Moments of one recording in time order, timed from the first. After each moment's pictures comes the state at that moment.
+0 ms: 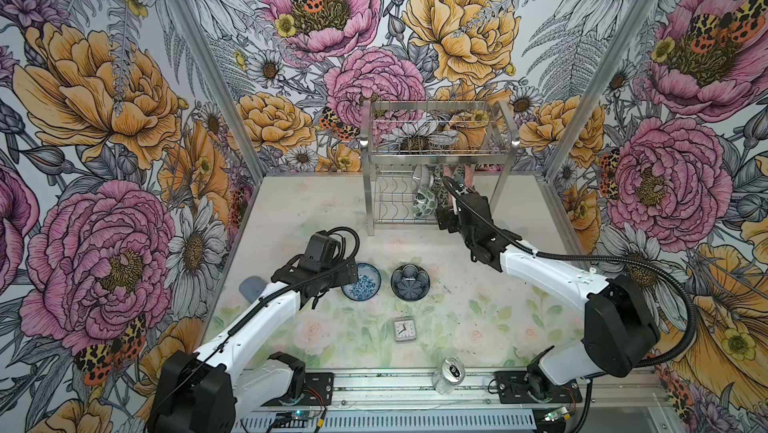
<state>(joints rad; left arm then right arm) -0.38 1.10 0.68 -0.53 -0.01 -0.55 0.54 1.50 1.04 -0.02 0.45 -0.02</state>
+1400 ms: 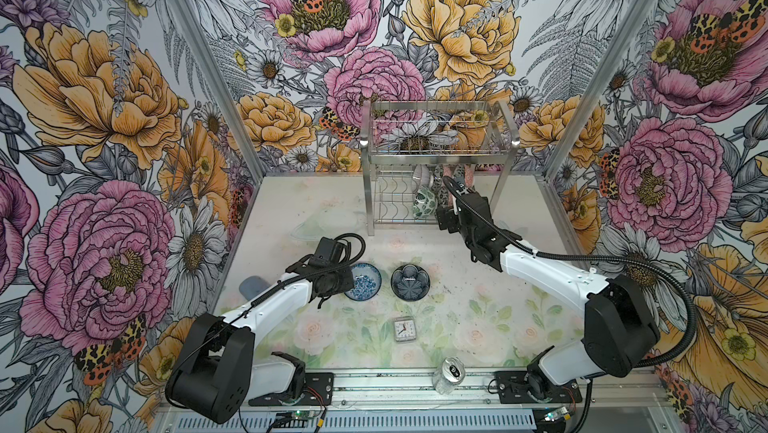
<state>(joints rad) -0.37 1.27 0.65 -0.47 0.04 -0.58 0.54 1.50 1.04 -0.03 0.45 -0.01</state>
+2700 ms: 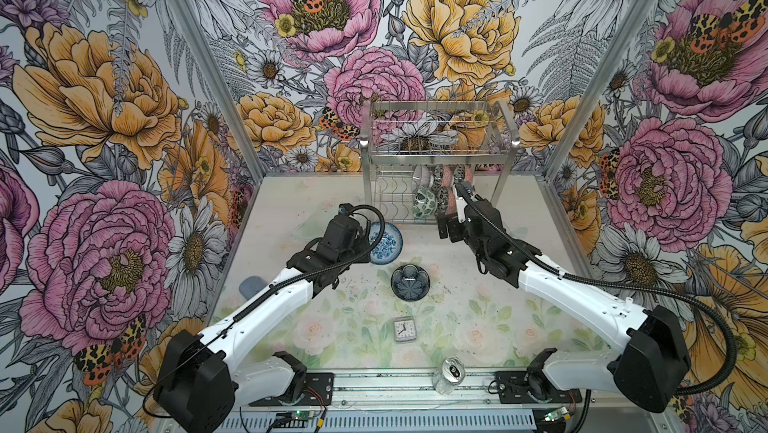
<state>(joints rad) -0.56 1.23 0.91 -0.35 -0.16 -0.46 0.64 1.30 1.00 -0.15 0.39 0.06</state>
